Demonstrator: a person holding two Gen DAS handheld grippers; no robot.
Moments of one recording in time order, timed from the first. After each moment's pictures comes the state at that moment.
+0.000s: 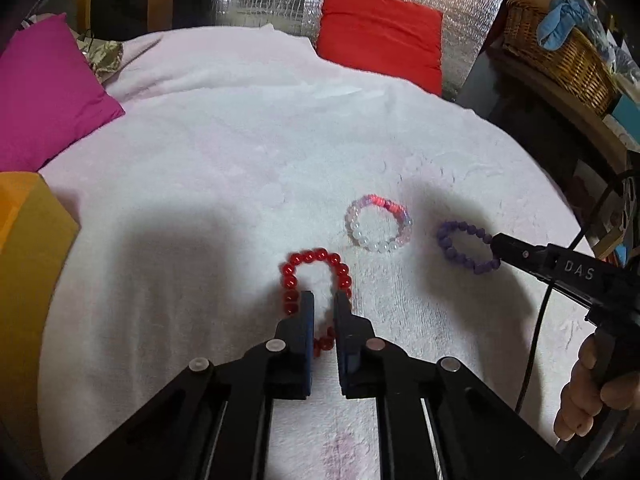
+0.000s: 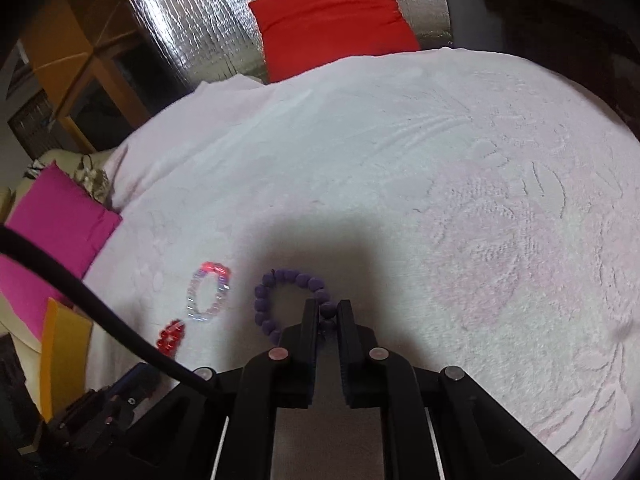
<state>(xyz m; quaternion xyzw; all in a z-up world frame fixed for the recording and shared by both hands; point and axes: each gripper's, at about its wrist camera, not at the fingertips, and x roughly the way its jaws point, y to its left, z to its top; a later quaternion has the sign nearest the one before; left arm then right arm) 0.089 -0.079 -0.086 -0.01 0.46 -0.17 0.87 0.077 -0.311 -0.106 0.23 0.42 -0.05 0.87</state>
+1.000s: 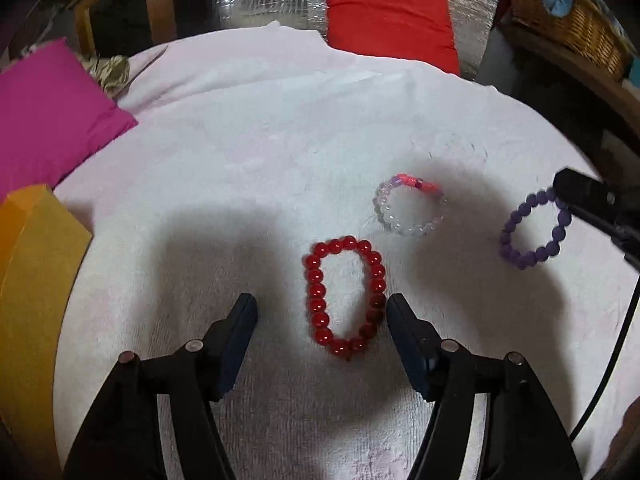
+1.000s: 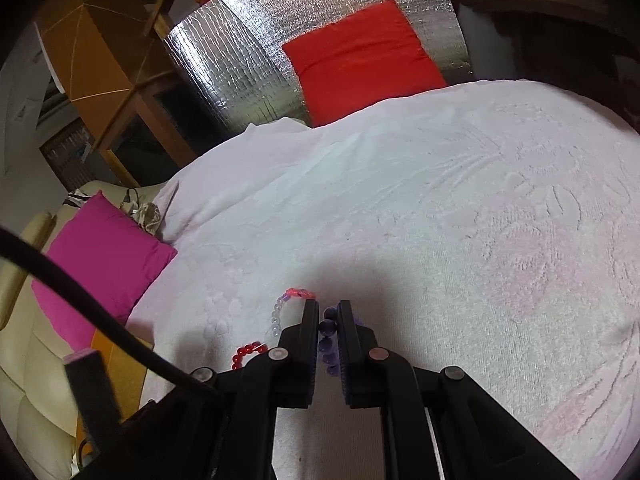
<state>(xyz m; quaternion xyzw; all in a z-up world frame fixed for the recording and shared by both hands) 0.094 -0.092 -0.111 0.06 0.46 -0.13 0.88 0.056 -0.281 -0.075 0.26 0.35 -0.01 0.90</state>
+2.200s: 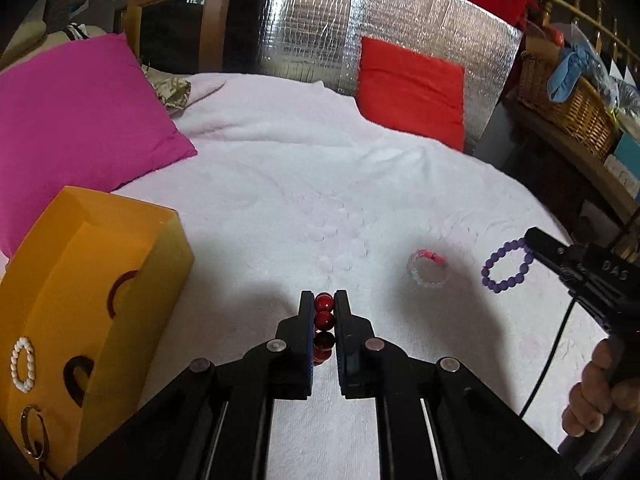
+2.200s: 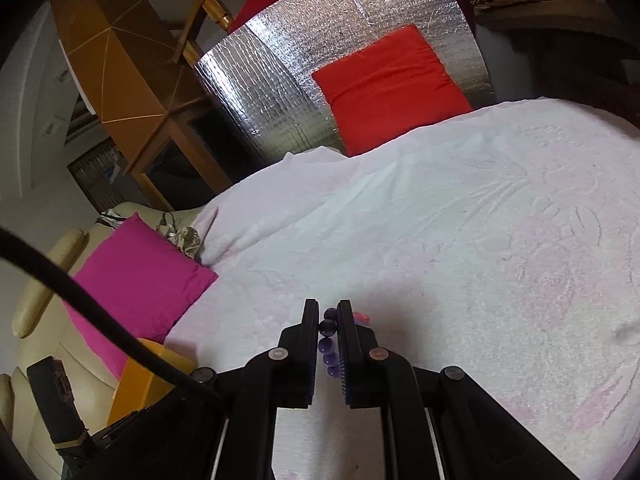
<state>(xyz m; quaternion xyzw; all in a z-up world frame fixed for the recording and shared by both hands) 0.072 0.004 -0.038 -0.03 0.39 -0.14 0.91 0.046 -0.263 -0.049 0.28 0.29 0.03 0.91</state>
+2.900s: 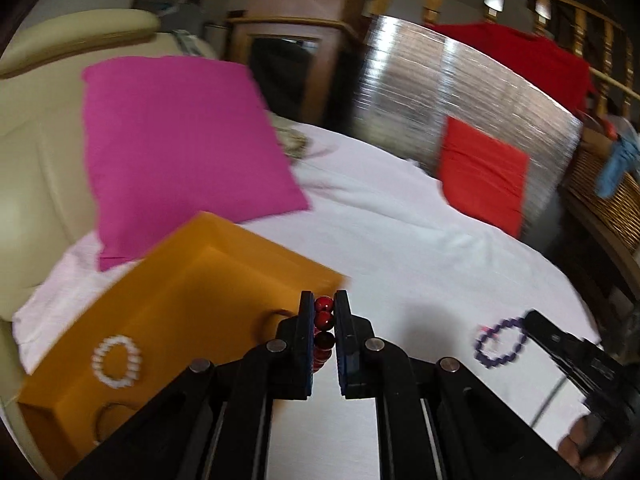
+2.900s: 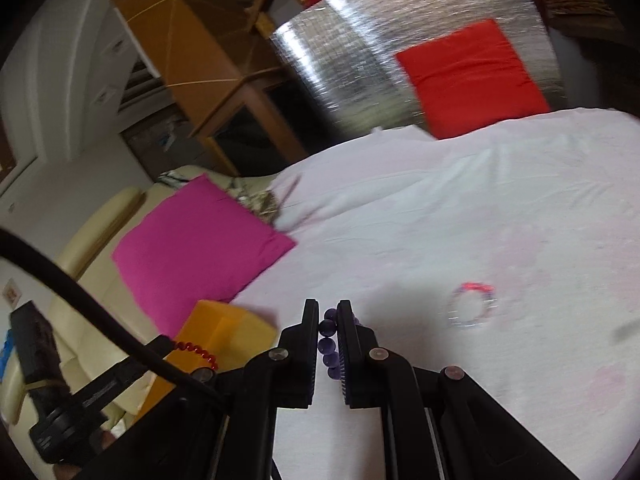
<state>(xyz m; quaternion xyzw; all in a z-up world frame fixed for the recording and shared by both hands) 0.047 0.127 0.011 -0.10 0.32 0.00 0.94 0.048 -0.157 -0.026 0.25 0.29 0.15 0.91</state>
